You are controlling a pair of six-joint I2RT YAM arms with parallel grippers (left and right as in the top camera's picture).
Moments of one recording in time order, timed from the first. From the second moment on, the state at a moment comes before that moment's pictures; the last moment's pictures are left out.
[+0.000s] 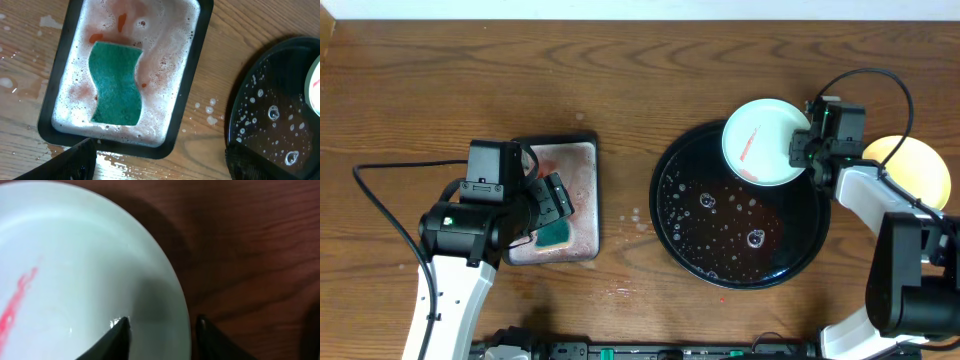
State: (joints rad) left arm -0.11 1.09 1.04 -1.08 0.10 -0.51; right arm -0.05 1.77 0.90 -0.01 0.01 -0.01
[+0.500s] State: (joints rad) left arm -0.11 1.09 1.04 -1.08 0.10 -0.51; right arm -0.06 1.73 0.91 -0.13 0.00 0.01
